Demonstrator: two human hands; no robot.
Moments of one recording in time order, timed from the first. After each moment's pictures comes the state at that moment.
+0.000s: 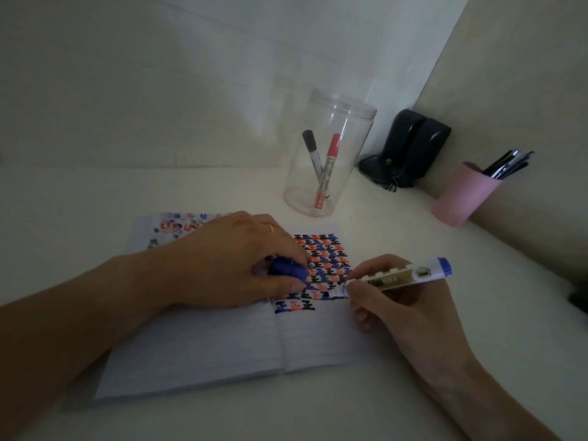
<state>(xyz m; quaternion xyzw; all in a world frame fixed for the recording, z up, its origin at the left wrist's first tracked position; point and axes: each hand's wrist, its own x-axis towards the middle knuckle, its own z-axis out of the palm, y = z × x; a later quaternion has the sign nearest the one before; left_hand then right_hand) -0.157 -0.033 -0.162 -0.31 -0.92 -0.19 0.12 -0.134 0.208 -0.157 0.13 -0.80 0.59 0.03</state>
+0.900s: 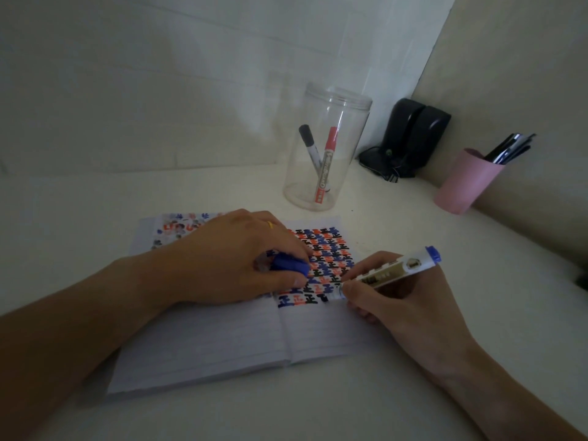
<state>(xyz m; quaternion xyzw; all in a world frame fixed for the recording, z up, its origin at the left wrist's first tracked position) -0.156 -0.033 -0.161 -0.31 -0.92 -0.21 0.10 -0.132 0.210 -0.158 0.14 -0.83 0.53 0.02</state>
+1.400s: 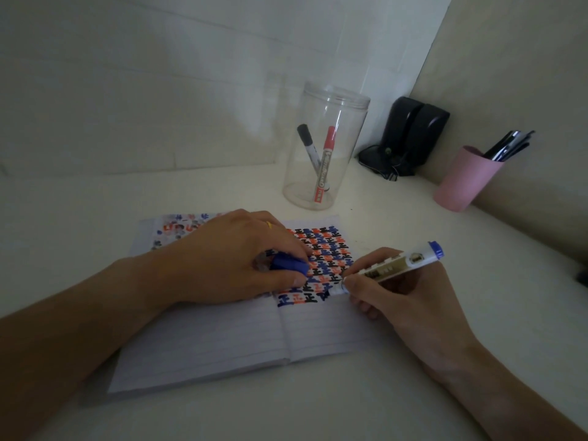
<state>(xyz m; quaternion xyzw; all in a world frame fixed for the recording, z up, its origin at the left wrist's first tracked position) -0.156 -0.033 -0.160 -0.30 -0.92 -0.20 0.10 -0.132 0.212 -0.158 0.14 -0.83 0.54 0.04</state>
